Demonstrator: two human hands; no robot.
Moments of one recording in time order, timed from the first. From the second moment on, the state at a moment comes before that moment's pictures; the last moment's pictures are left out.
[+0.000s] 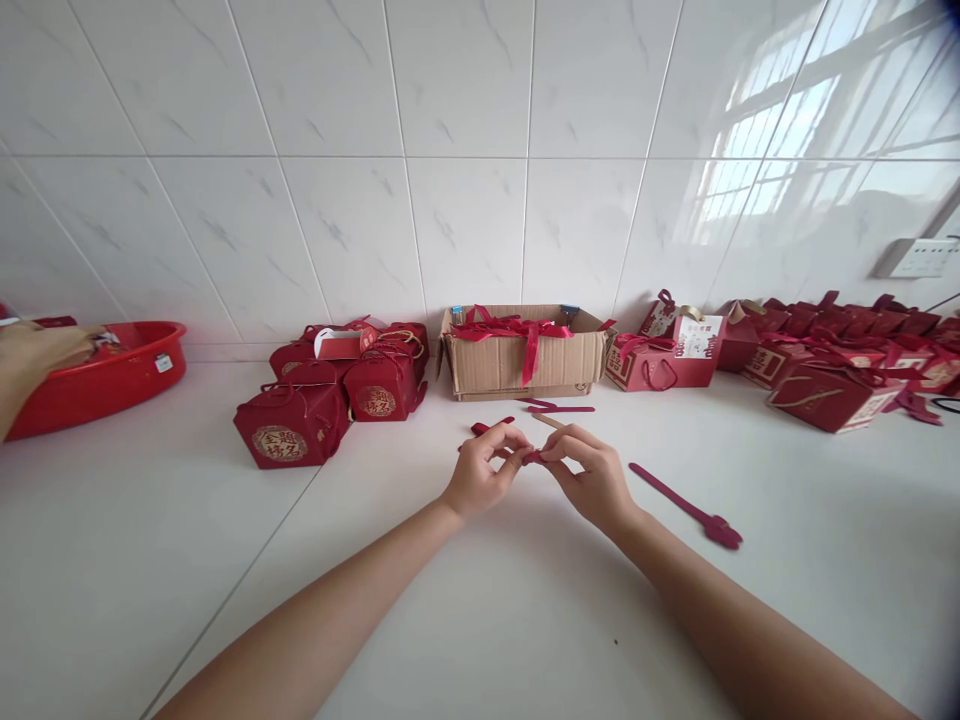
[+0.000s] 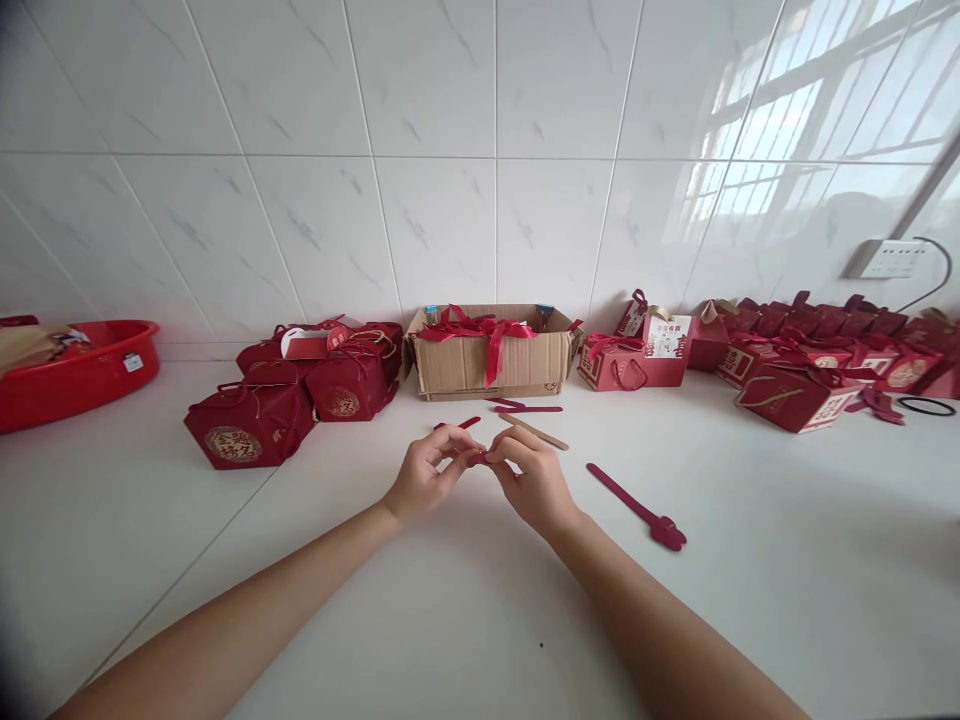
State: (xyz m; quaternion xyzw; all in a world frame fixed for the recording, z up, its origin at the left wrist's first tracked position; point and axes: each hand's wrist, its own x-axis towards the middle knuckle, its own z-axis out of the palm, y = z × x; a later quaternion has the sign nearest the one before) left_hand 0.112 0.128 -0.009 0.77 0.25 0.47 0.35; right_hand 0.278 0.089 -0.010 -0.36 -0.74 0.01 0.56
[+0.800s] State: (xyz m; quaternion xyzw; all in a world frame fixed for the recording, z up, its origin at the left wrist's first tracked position) left_hand 0.105 0.131 0.002 0.83 0.27 0.35 0.33; right_hand 0.287 0.095 -0.016 -0.37 -0.80 0.00 0.46
